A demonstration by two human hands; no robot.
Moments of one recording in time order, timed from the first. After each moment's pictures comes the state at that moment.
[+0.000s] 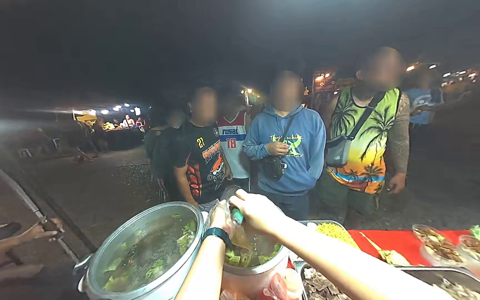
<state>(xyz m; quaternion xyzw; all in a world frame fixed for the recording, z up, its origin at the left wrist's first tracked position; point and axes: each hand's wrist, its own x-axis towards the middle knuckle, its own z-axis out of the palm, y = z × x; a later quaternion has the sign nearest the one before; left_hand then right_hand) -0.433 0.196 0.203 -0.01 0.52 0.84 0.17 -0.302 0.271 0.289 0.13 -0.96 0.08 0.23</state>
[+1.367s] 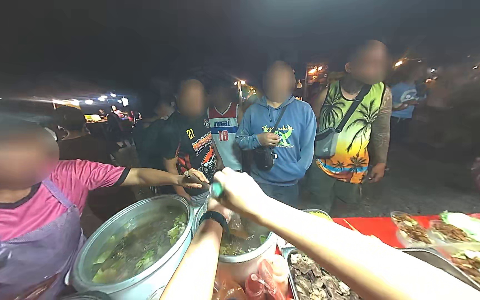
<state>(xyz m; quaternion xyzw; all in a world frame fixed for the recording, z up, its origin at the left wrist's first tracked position) -0.397 0.167 0.210 0.18 0.72 0.65 0.16 -0.287 0.251 0.318 0.09 -0.93 0.10 0.34</state>
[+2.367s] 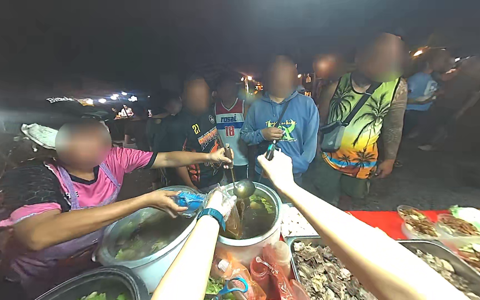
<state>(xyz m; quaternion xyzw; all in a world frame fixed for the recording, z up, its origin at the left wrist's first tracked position) -0.406 0.183 0.218 -0.07 0.55 0.80 0.24 -0.284 0.323 0.306 -0.21 -0.79 0.41 0.39</state>
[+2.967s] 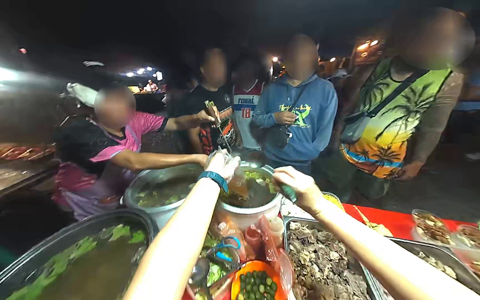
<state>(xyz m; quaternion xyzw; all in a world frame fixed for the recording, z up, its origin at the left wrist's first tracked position) -0.365 0.168 0.272 -0.02 0.52 0.84 0.16 -0.201 0.357 0.212 0.25 -0.83 0.11 0.49</state>
